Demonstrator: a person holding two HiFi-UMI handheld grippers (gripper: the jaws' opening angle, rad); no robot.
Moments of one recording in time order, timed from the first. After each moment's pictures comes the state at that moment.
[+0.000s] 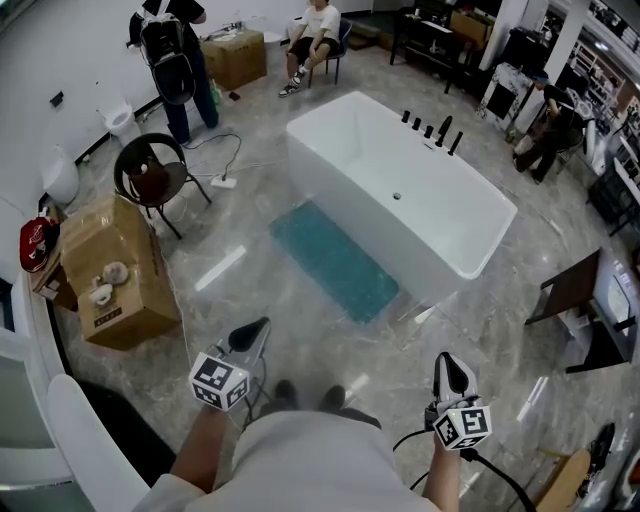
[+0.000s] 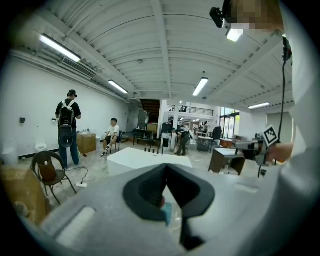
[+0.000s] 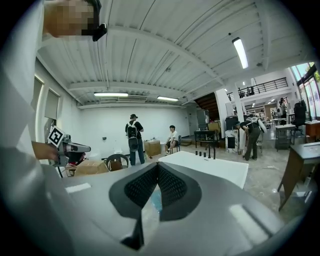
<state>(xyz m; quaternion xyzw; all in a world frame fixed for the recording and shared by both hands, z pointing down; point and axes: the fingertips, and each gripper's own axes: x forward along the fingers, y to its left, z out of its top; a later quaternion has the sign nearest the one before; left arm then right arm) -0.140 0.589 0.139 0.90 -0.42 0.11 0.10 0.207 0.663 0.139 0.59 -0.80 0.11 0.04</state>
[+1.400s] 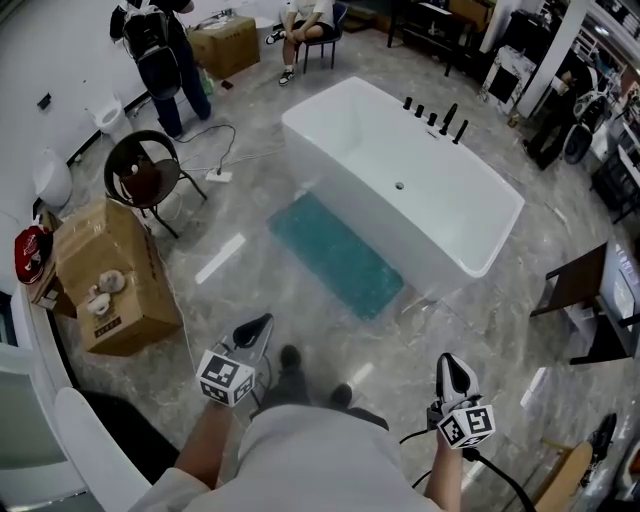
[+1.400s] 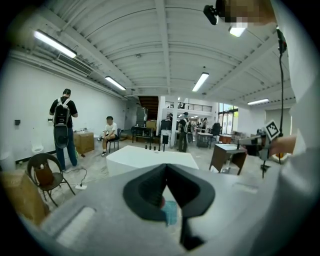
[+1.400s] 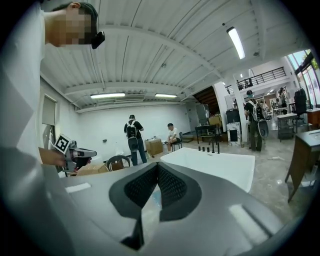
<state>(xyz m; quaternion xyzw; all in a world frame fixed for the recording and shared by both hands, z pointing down) -0.153 0.485 0.180 0.90 -0.41 0.13 0.10 0.195 0.581 0.174 0.58 -0.80 0.15 0.03</state>
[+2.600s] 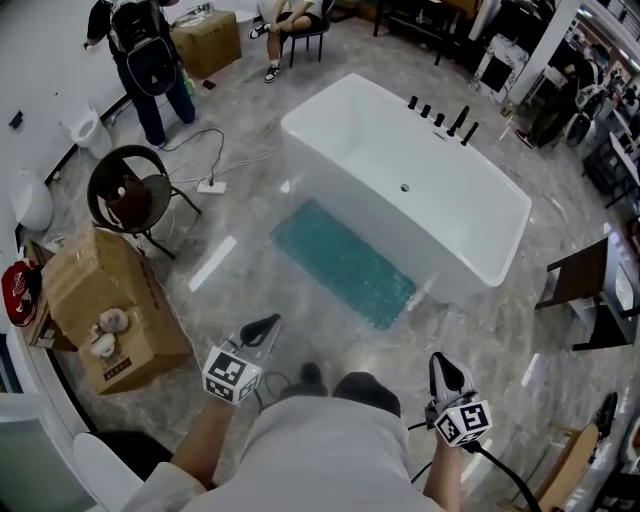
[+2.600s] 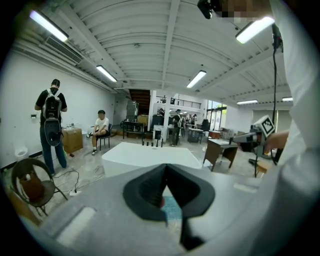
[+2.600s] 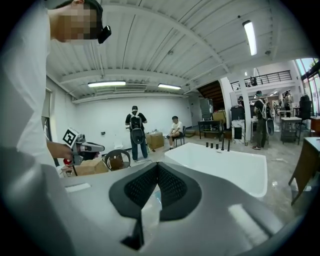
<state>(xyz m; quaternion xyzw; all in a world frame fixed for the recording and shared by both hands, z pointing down) -0.293 0.289 0.205 0.93 -0.33 0.15 0.10 0.010 0.407 0.192 0.58 -0.80 0.16 0.07</state>
